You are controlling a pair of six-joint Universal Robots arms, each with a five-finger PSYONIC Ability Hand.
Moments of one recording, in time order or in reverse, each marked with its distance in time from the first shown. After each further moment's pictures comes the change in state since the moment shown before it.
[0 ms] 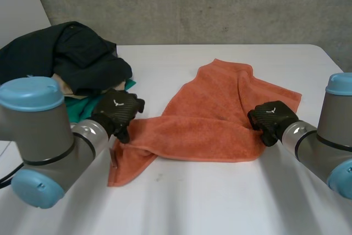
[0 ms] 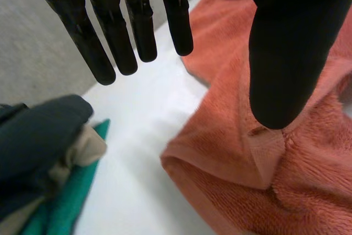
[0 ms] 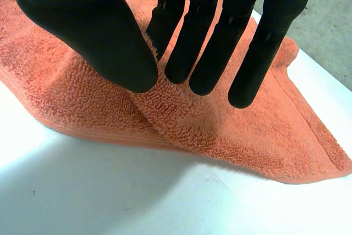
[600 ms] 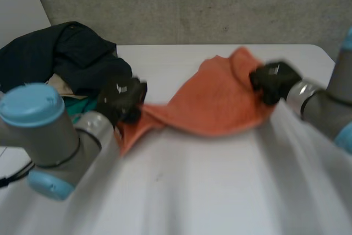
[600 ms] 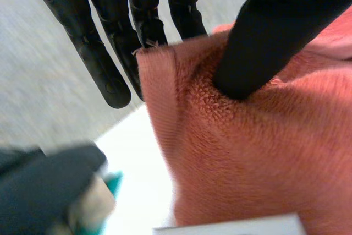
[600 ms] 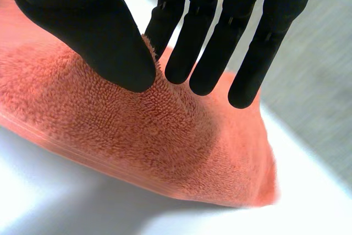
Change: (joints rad) left arm -0.001 -0.011 -0.066 0.266 0.046 -0.110; right arm -0.008 0.035 -0.277 0.113 -0.056 0.005; left_hand 0.554 0.546 0.542 0.555 0.581; right_hand 0.000 0.000 0.000 0.000 0.000
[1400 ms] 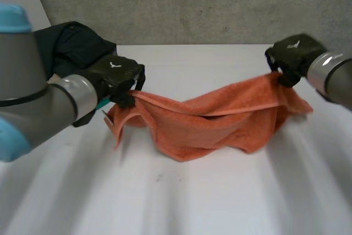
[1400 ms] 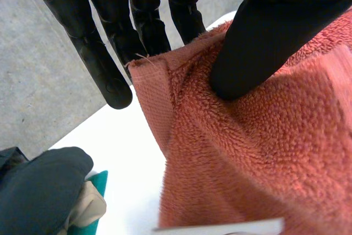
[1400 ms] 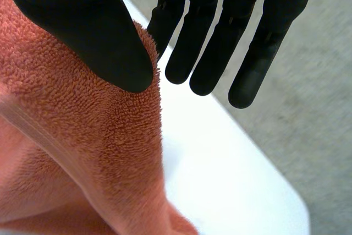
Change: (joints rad) left arm 0.039 0.009 0.439 -0.624 0.101 0.014; right arm -0.011 -0.069 -0.192 0.220 0.072 -0.062; left_hand 0.036 0.125 0.120 0.129 0.061; right_hand 0.000 -0.001 -0.004 -0.003 -0.012
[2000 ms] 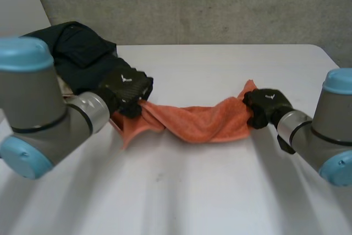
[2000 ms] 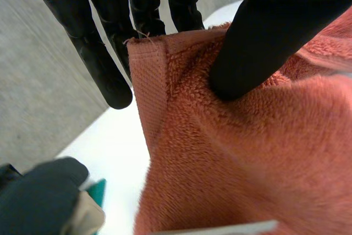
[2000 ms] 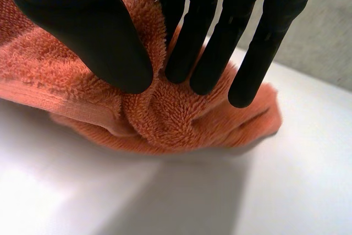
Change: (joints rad) left arm -0.033 0.036 -0.163 0.175 -0.003 0.074; right arm 0.018 0.086 0.392 -0.449 -0.065 0.412; left_hand 0.000 -0.002 -0.004 -0.001 0.000; right_hand 0.000 0.000 -0.003 -0.004 -0.011
